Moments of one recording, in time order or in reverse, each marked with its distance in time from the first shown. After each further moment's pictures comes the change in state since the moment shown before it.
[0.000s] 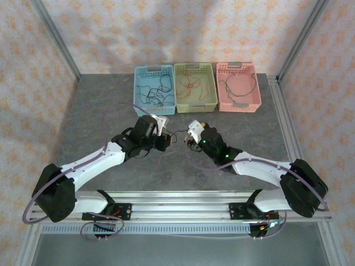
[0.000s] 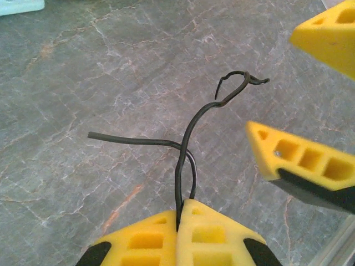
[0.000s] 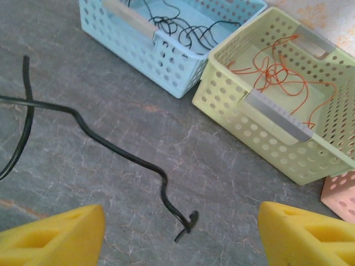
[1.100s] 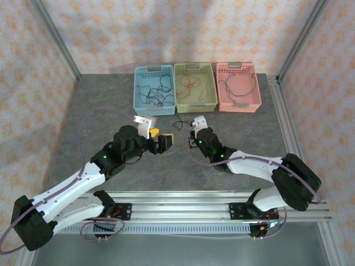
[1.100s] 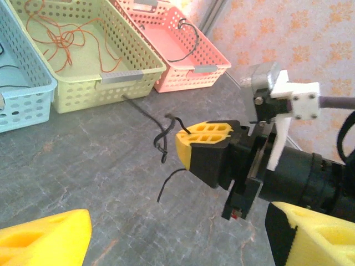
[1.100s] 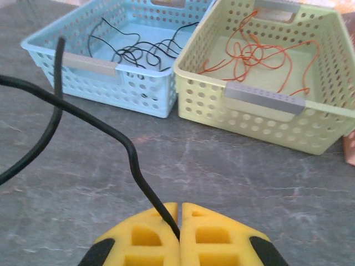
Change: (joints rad) left arm -0.047 -0.352 -0.178 0.226 -0.099 -0.012; right arm 0.022 0.073 0.015 0.120 0.108 0.419
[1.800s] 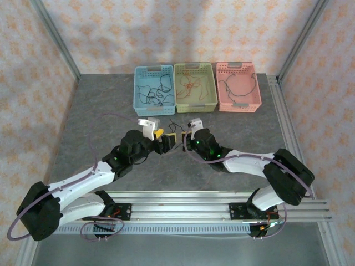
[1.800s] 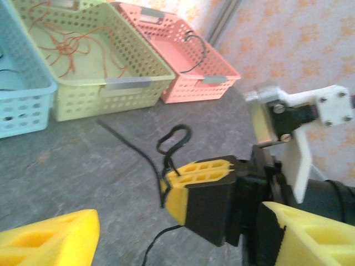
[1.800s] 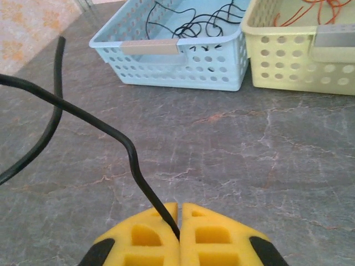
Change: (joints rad) left arm -0.008 0.096 -0.122 0.277 -0.066 -0.015; right arm 0.000 0.076 0.000 0.070 -0.228 0.216
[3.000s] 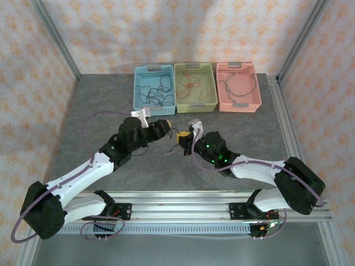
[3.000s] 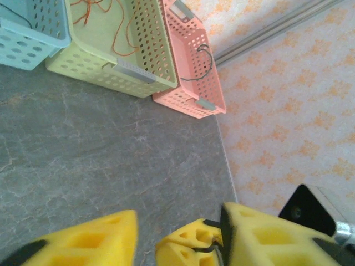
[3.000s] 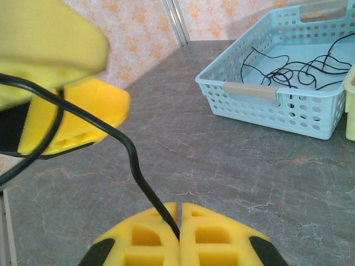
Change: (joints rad) left arm 0.098 0.066 0.166 -0.158 0.117 -0.506; right arm -0.003 -0.124 -0.099 0.202 -0.249 -0.073
